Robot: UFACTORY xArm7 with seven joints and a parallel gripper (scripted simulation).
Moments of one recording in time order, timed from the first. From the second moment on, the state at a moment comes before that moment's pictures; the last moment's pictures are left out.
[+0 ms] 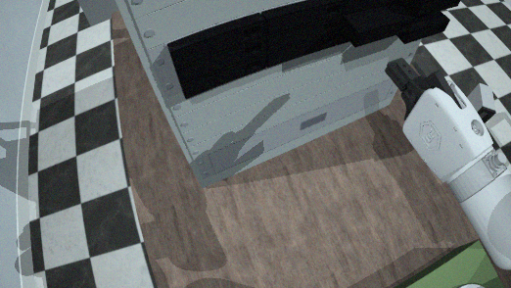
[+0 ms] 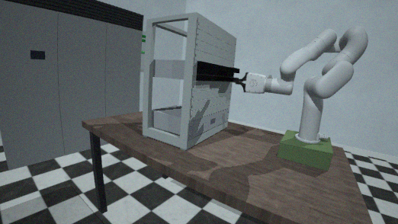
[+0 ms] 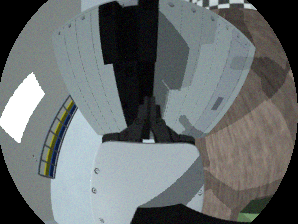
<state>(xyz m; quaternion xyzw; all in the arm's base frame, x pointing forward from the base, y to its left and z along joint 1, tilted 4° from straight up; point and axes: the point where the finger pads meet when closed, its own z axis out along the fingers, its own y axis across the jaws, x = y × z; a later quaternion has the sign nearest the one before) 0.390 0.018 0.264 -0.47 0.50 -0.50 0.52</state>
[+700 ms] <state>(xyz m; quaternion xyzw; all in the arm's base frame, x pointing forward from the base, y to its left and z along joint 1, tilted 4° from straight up) 0.353 0.017 0.265 -0.48 0.50 -0.50 0.52</state>
